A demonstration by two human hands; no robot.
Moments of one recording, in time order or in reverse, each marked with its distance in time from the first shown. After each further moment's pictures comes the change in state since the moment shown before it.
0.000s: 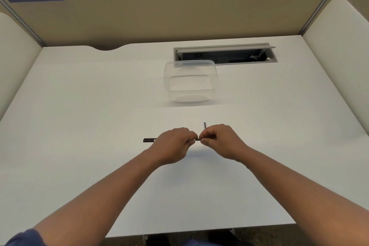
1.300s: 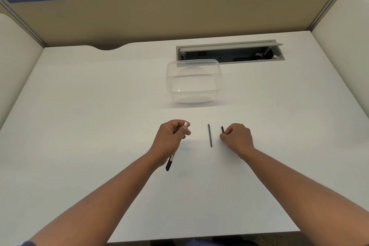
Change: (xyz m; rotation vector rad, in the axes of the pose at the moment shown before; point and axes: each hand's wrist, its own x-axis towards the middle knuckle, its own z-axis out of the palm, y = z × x) left_hand 0.012 -0.017 0.004 -1.020 0.333 -0.413; right_hand 0.039 0.052 -0.003 -0.089 0.320 0.448
